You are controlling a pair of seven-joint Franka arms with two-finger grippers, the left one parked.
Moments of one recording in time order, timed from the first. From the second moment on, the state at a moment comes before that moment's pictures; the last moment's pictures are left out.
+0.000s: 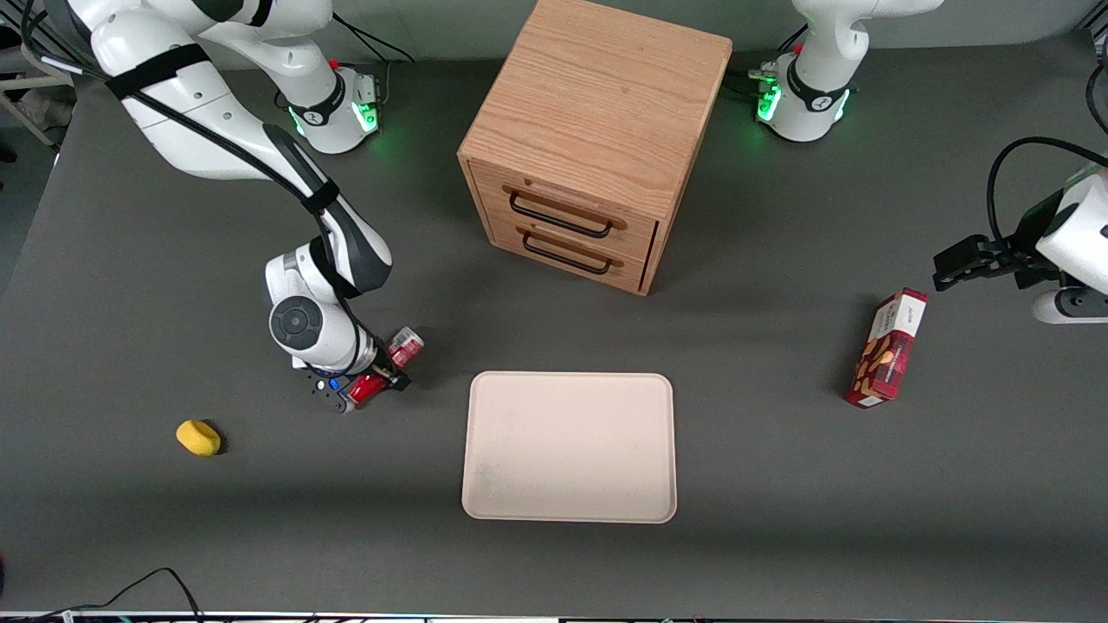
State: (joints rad) arm 0.06 0.59 0.24 -1.92 -0.18 2.40 1.15
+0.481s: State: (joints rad) arm 0.06 0.58 0.24 -1.92 -0.19 2.41 1.15
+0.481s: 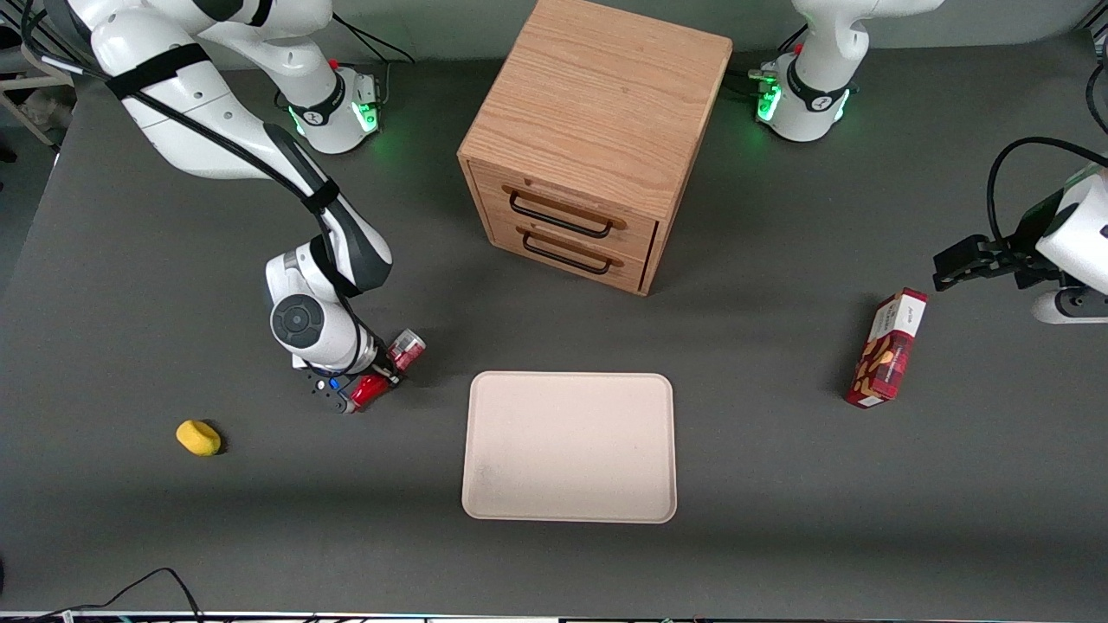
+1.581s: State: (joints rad) arm 0.06 0.31 0.45 -1.51 -0.14 1.77 0.94
